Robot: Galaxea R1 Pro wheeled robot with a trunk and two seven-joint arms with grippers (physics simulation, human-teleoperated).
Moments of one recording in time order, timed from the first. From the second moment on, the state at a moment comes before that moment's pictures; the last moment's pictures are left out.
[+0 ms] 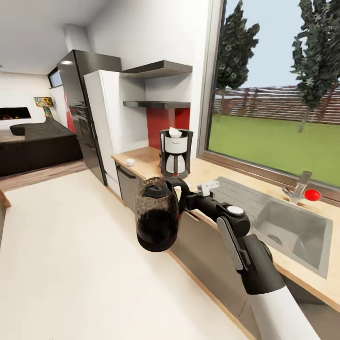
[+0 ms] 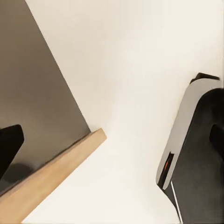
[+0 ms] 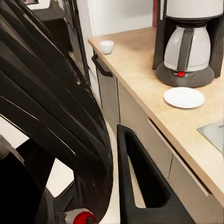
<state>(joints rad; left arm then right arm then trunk) 0.05 0.10 0.20 -0.25 0.03 -0.13 0.19 -0.66 0.06 0.23 -1.50 -0.14 0.69 0.15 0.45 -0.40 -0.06</state>
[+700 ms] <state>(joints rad) 0.05 0.09 0.20 -0.26 0.05 -0.13 0.19 -0.66 0.06 0.23 -1.49 -0.14 0.69 0.15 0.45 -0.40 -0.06</state>
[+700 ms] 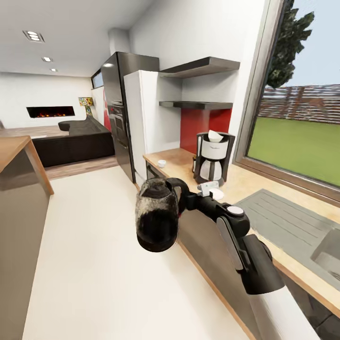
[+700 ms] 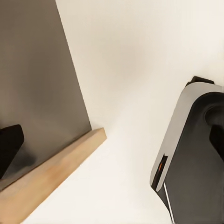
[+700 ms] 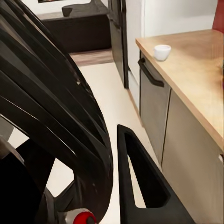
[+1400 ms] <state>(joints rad) 0.05 0.09 0.20 -0.26 0.05 -0.13 0.18 -0.66 0.06 0.23 -1.49 -0.14 0.69 0.15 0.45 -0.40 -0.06</state>
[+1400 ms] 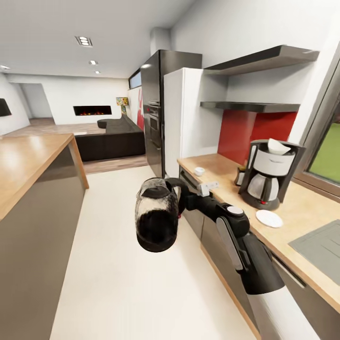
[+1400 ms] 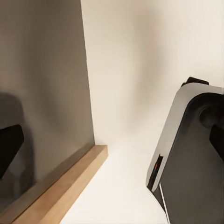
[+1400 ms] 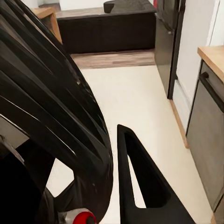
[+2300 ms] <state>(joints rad) 0.05 0.09 0.20 -0.26 0.05 -0.14 0.17 -0.66 0.06 0.29 -1.49 -0.14 0.69 0.15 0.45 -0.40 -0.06</state>
